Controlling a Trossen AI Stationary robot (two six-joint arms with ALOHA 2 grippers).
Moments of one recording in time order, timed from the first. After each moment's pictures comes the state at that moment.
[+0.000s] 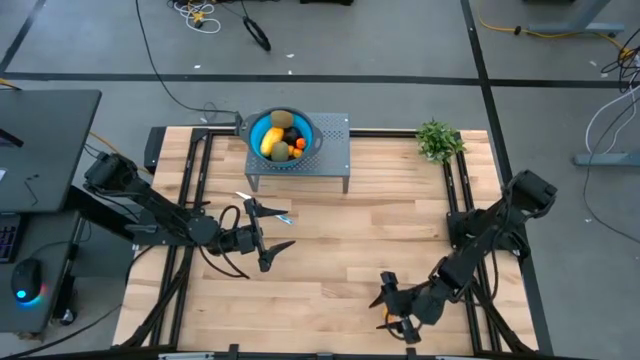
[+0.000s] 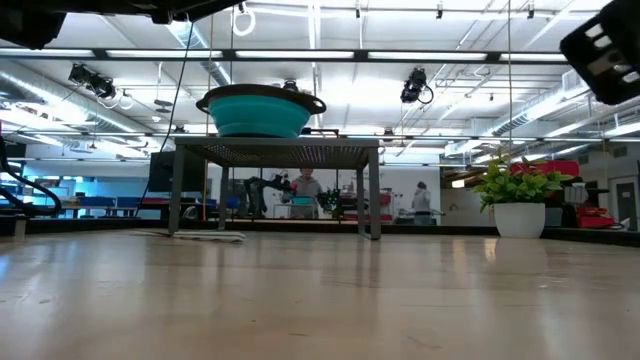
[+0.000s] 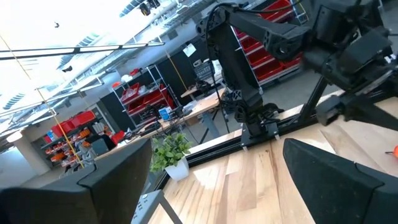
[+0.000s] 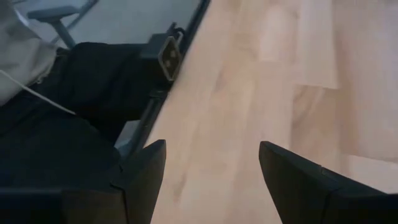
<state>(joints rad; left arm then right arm) -0.49 1.30 0.41 1.11 -0.72 0.59 0.82 1.56 0.75 0.15 0.31 0.44</state>
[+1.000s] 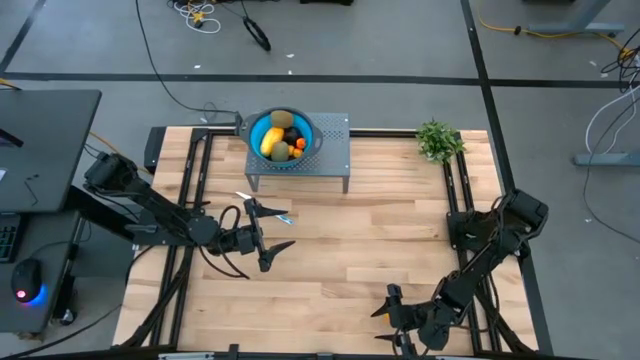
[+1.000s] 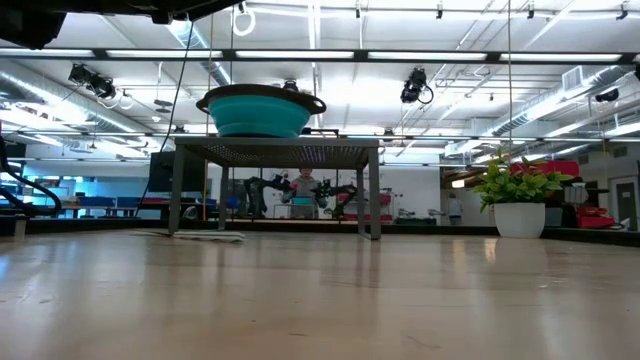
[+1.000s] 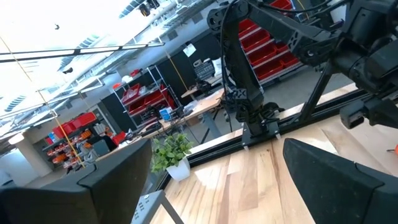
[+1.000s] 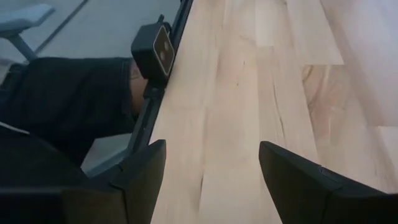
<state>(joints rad) -0.49 1.30 0.41 1.11 -0.72 0.60 0.96 1.75 0.80 0.26 0.55 0.62</state>
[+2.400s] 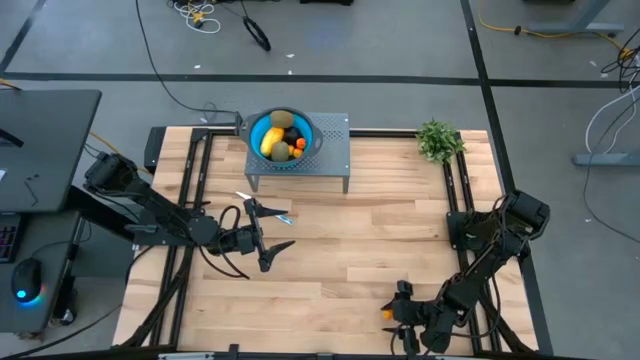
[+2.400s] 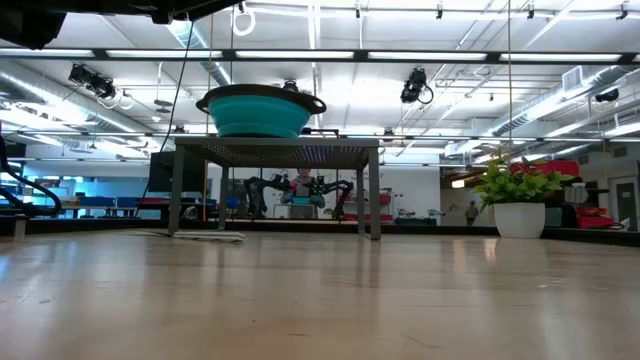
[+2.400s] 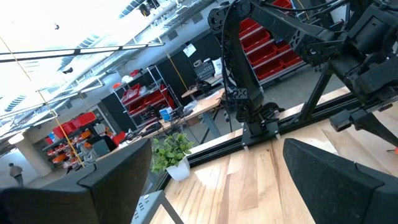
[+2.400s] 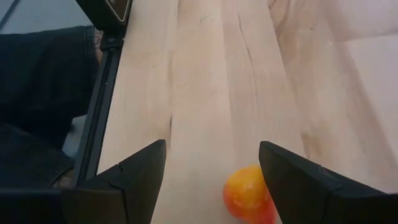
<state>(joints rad) -0.49 1.30 0.41 1.11 -0.72 0.60 1.00 1.75 0.80 0.03 0.56 0.87</state>
